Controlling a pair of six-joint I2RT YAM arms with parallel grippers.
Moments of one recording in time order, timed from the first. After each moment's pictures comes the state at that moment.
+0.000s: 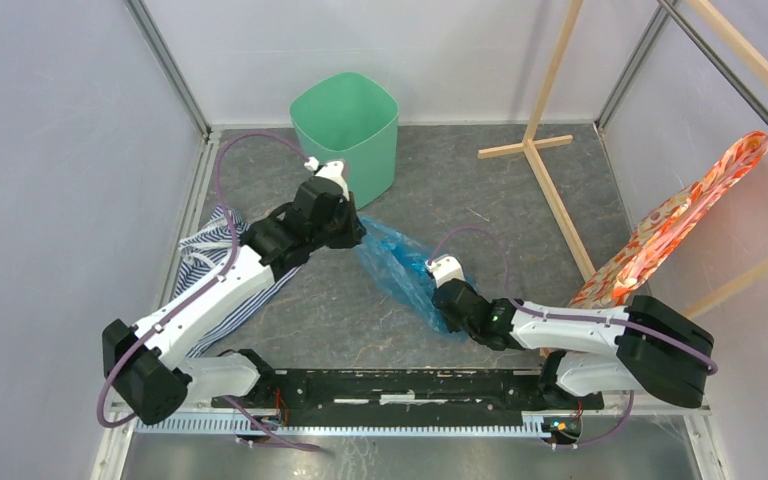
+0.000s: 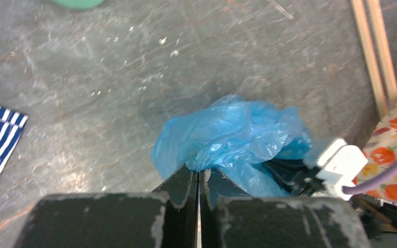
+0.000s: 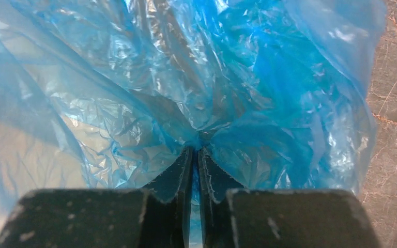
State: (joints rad) left arm -0.70 1.22 1.12 -0.53 -0.12 -0.57; right arm 1.06 1.26 0.46 -0.10 0.42 0.39
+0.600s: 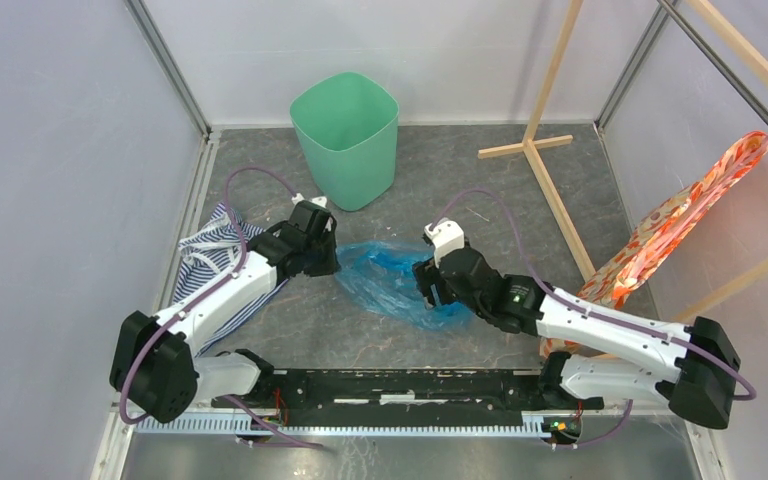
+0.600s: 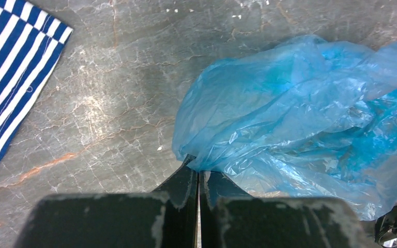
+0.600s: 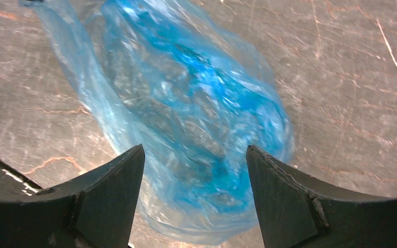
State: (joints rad) left arm -0.53 1.23 0.86 -0.57 -0.04 -0.56; right arm 1.05 1.11 0.76 -0.30 0.39 0.31
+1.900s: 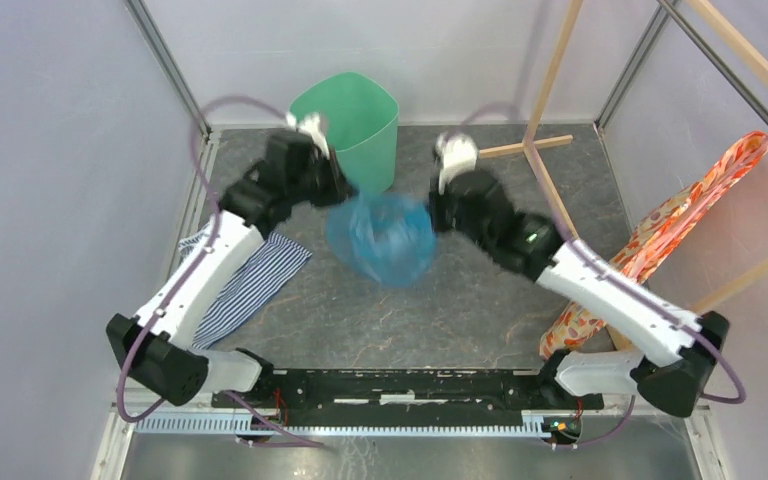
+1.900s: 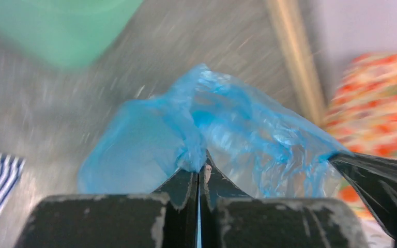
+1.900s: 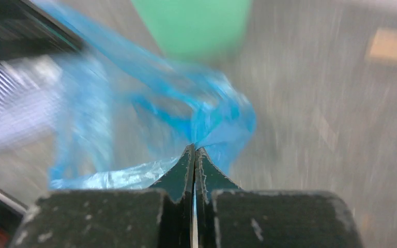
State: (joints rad) left arm -0.47 1.30 1.22 -0.66 0.11 -0.54; right arm 0.85 1.21 1.08 -0.49 0.30 0.34
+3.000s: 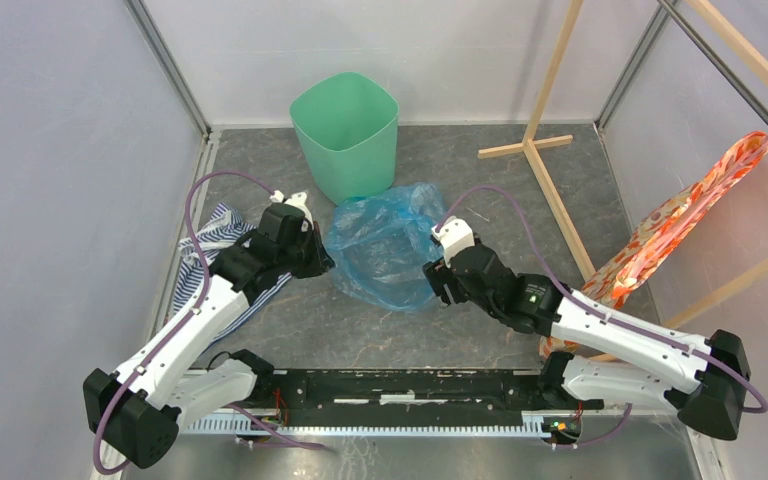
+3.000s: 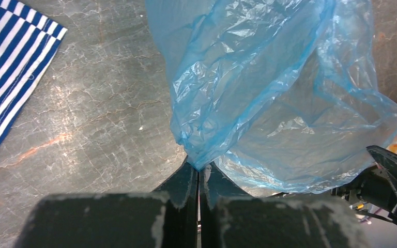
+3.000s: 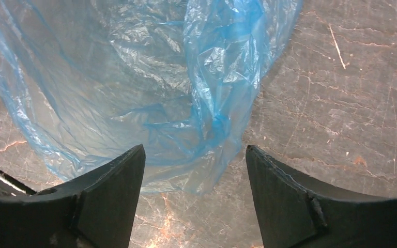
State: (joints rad) left arm -0.50 0.99 0.88 -0.67 0.03 -0.57; right arm 1.02 1.02 0.79 -0.44 0.41 0.21
